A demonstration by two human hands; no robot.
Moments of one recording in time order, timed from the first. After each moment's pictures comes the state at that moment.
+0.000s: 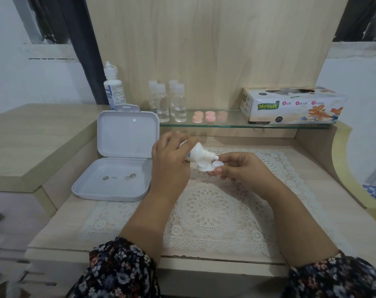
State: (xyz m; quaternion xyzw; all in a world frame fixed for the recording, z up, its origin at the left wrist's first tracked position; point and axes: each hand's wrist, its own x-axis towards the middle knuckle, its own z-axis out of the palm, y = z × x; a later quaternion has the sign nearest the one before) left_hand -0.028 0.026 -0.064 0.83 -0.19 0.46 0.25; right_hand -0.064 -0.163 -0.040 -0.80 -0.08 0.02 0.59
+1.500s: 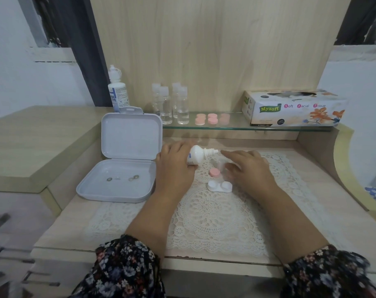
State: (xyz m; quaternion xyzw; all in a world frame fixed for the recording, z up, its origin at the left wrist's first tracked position) left_hand -0.025 0.026 -0.070 0.89 -0.14 0.35 0.27; right_hand -0.042 -0.170 -0.064 -0.96 -0.06 -0.19 0.19
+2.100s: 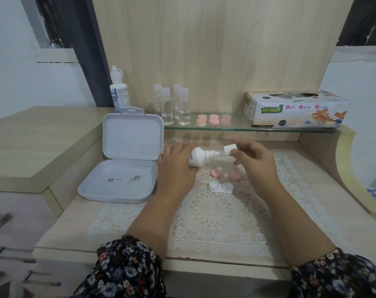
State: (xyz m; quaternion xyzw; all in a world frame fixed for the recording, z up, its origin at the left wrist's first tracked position) left_hand -0.026 0.025 -0.069 0.89 -0.14 0.33 0.27; right_hand -0.049 -0.158 -0.047 -0.71 -0.02 -0.21 0.67
